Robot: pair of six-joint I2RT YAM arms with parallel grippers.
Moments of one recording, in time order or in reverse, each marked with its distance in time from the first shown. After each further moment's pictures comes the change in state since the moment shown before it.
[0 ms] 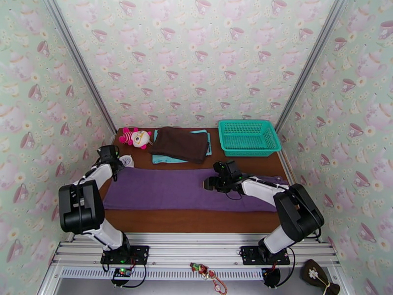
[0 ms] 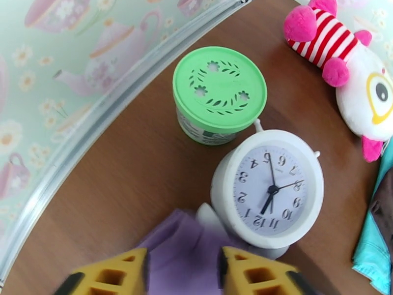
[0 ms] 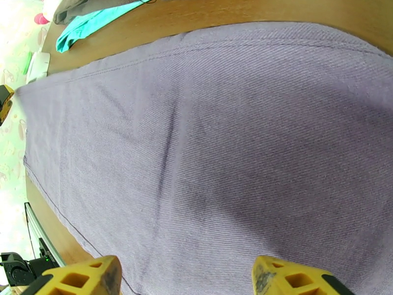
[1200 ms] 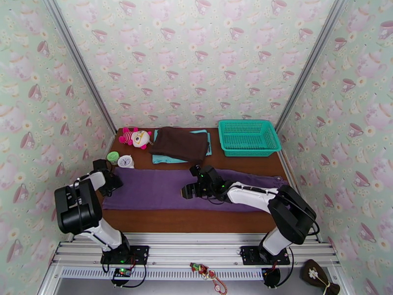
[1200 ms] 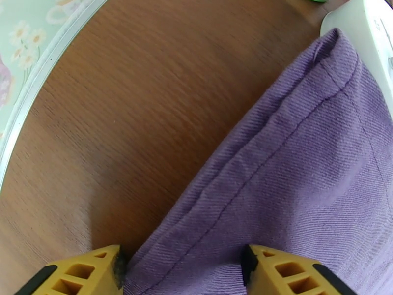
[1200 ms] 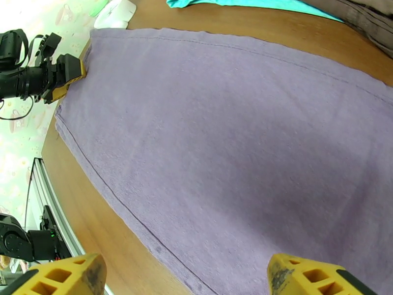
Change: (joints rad) left arm 0.154 0.056 -0.114 -0.118 0.223 0.146; right arm 0.313 0.021 0.065 0.148 0.103 0.019
